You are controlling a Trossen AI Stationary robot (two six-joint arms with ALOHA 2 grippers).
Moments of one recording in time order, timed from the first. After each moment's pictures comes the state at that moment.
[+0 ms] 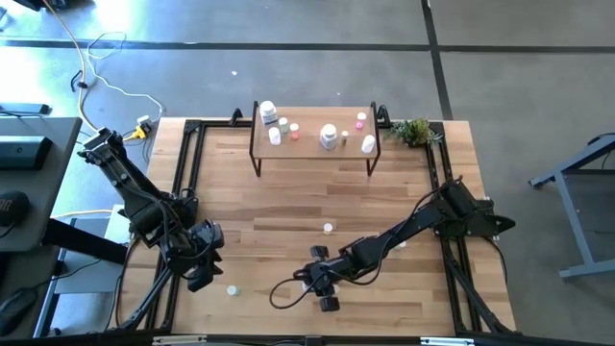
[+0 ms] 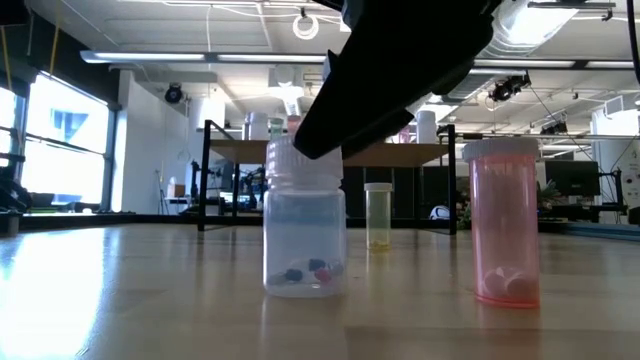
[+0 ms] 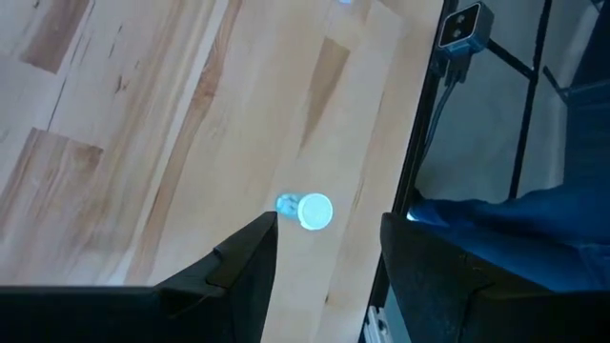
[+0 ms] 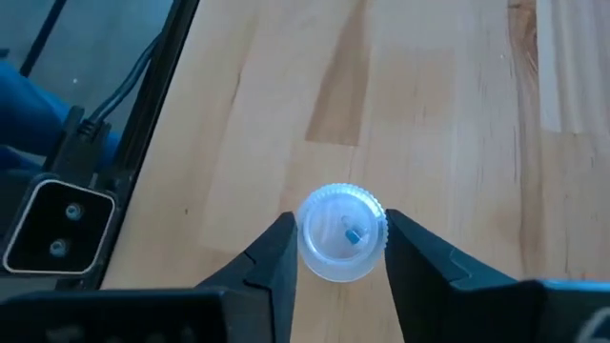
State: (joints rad) left arm -0.71 1.08 0.94 -0.87 -0.17 -1.17; right arm 0.46 2.02 1.36 -0.18 0.02 0.31
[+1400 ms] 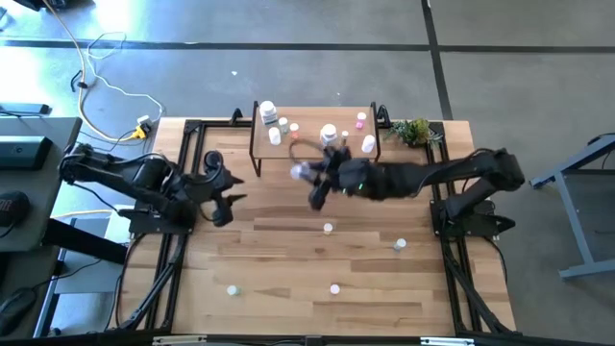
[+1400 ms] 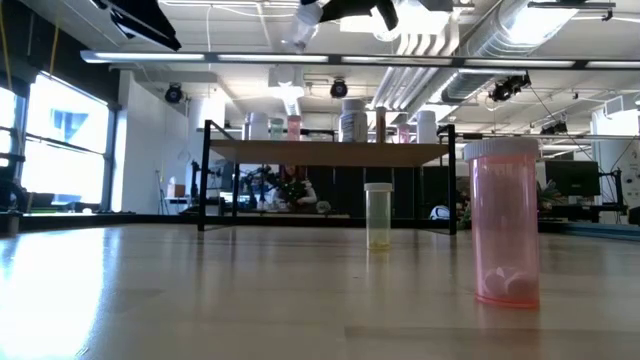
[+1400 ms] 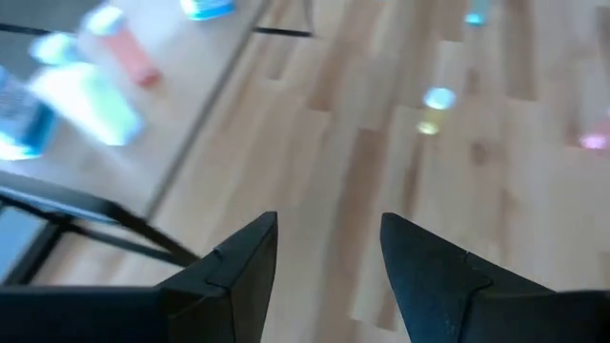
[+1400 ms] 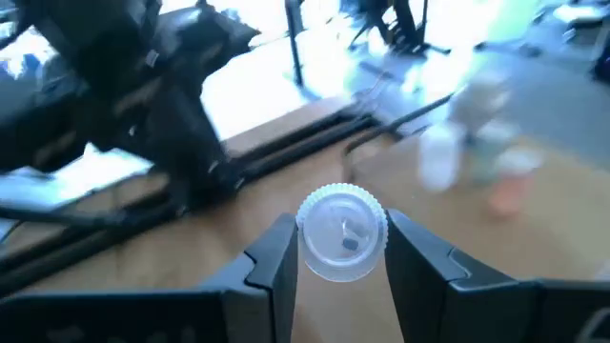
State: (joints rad) left arm -0.13 0.88 0.94 -0.86 -0.48 -0.30; right arm 0.10 1.55 1.36 -0.18 0.49 0.35
